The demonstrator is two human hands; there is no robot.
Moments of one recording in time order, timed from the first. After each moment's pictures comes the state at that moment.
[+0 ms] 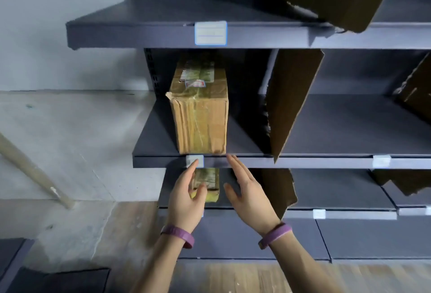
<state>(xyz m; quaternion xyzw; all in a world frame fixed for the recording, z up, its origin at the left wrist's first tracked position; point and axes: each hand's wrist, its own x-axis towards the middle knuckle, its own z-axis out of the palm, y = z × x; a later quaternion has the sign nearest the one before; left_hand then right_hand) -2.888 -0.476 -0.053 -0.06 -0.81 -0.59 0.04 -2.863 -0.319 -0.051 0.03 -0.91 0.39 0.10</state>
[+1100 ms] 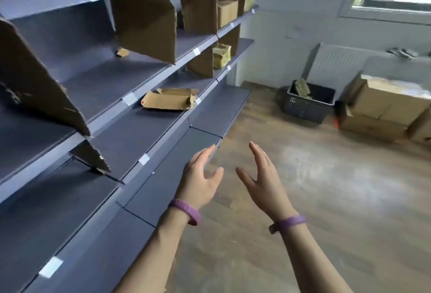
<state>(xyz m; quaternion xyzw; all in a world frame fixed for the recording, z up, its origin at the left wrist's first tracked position) -2.499 0.118 -0.021 -0.59 -0.65 -0.40 -0.26 -2.336 0.152 -0.040 -0.53 -0.73 0.29 0.33</state>
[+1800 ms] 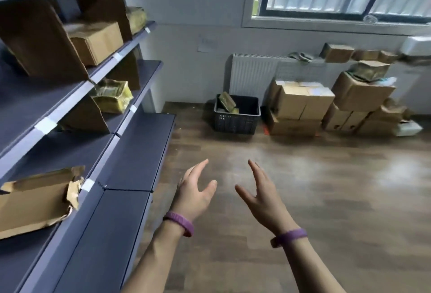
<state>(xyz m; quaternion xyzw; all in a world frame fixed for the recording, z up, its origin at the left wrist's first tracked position) -2.344 0.560 -0.050 -0.68 -0.55 -0.32 -0.37 -2.163 0.518 -0.060 -0.69 -0.61 0.25 0.31</state>
